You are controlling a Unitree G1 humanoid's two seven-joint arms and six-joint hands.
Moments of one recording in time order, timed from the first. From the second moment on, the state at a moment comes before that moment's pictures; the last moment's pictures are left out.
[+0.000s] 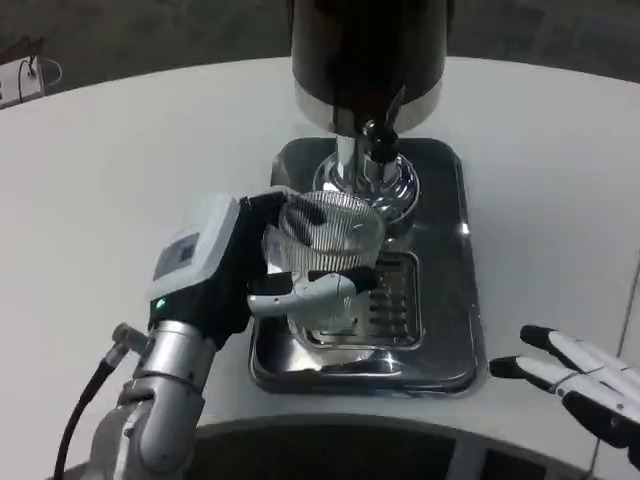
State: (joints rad) left arm -0.57 0.28 -0.11 0.30 0.62 -0.19 0.18; right arm 0.56 -0.48 -0.53 -0.99 -0.25 -0.19 0.53
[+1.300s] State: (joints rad) left arm -0.65 0.35 -0.16 0.36 0.55 -0.17 0.05; right arm 0.50 -0.50 -0.47 -0.96 -0.25 -0.17 0.53
